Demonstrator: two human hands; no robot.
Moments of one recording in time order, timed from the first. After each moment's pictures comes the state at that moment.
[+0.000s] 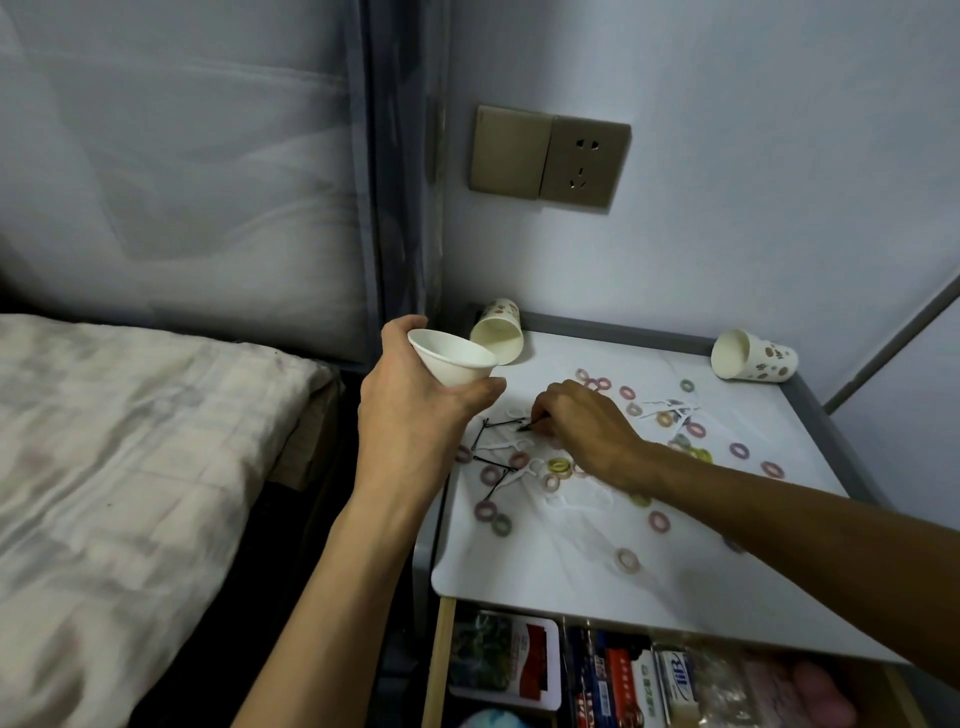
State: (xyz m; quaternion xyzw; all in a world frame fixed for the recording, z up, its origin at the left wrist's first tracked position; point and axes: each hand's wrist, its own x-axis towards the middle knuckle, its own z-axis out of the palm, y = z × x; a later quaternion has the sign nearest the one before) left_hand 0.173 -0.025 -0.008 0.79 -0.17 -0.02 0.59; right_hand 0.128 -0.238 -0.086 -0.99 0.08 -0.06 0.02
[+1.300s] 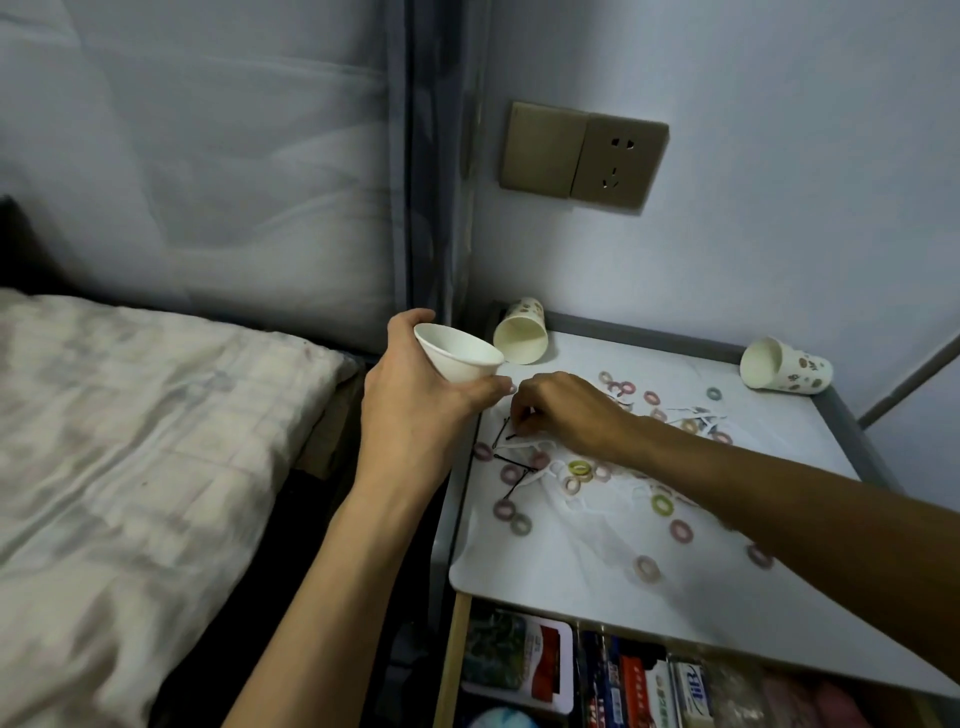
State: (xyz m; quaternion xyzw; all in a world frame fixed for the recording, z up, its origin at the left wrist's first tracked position) left_hand 0.181 -0.013 -0.007 0.79 -0.16 -0.01 0.59; right_hand 0.162 -0.225 -0.071 -0.99 -0.02 0.01 0.10
